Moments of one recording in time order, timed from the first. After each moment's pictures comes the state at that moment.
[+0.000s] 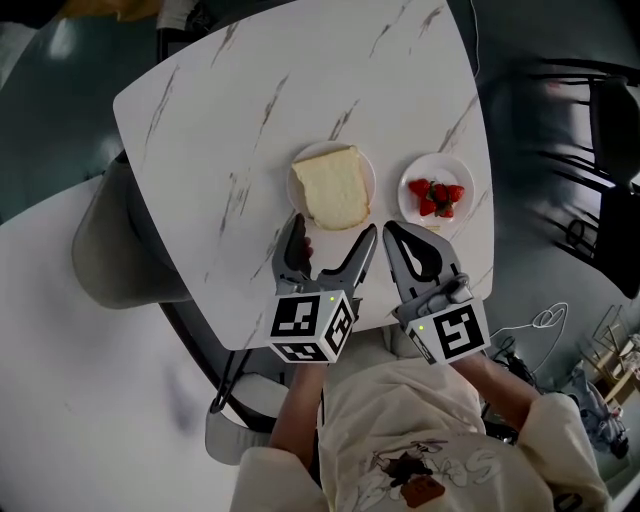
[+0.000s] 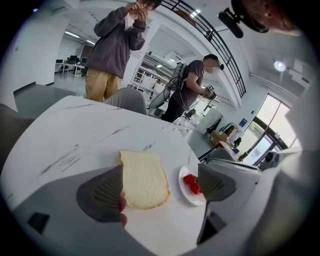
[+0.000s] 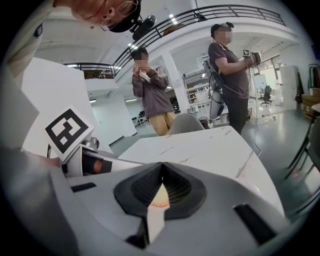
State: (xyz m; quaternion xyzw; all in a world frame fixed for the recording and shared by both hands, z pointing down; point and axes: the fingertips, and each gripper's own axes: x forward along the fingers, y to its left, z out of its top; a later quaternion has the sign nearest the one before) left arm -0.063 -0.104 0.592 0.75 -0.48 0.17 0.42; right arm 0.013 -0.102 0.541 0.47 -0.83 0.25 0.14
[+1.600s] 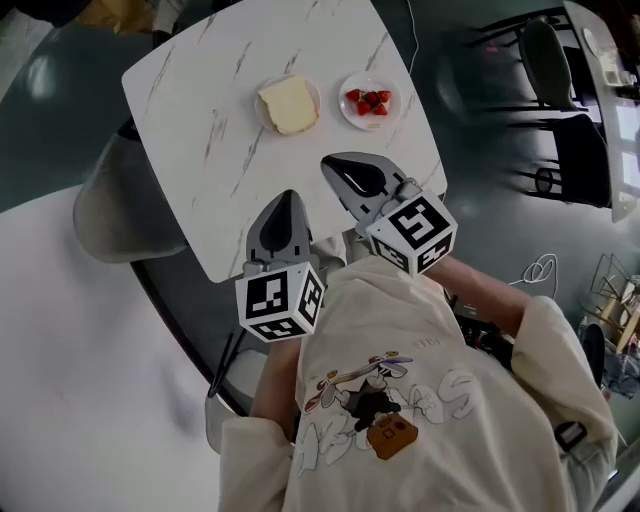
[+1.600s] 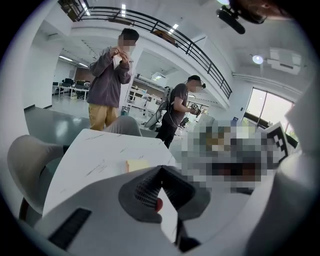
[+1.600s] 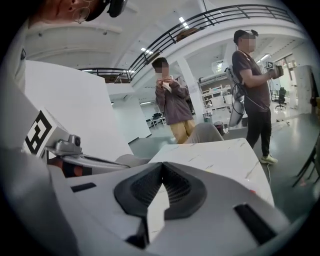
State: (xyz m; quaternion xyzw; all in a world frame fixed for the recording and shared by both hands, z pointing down) left arm -0.102 0.041 0.428 0.79 -0.50 0.14 0.32; right arm -0.036 0.009 0.421 0.41 -0.87 0.24 0.12
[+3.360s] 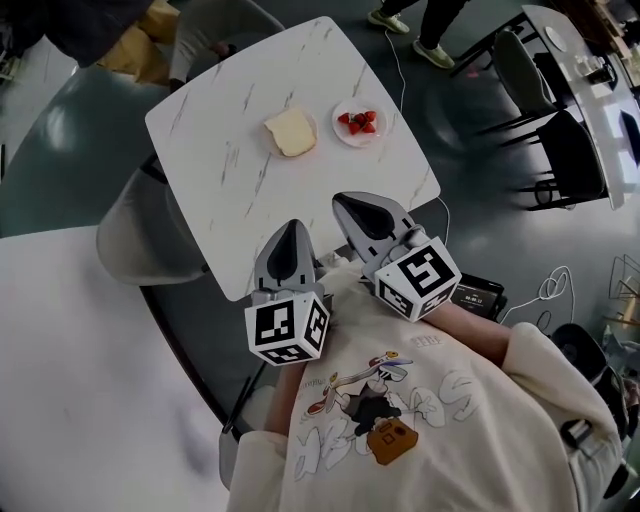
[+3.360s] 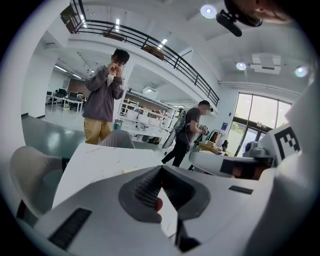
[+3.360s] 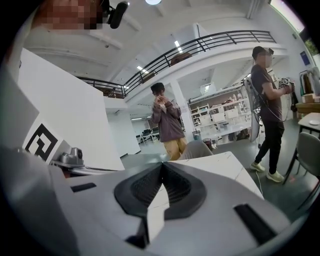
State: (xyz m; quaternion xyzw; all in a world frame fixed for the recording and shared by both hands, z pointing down) left arm -0.115 0.106 0.365 0.83 -0.49 0.09 0.26; right arm -0.038 0.094 0.336 0.50 -0.85 0.19 0.04
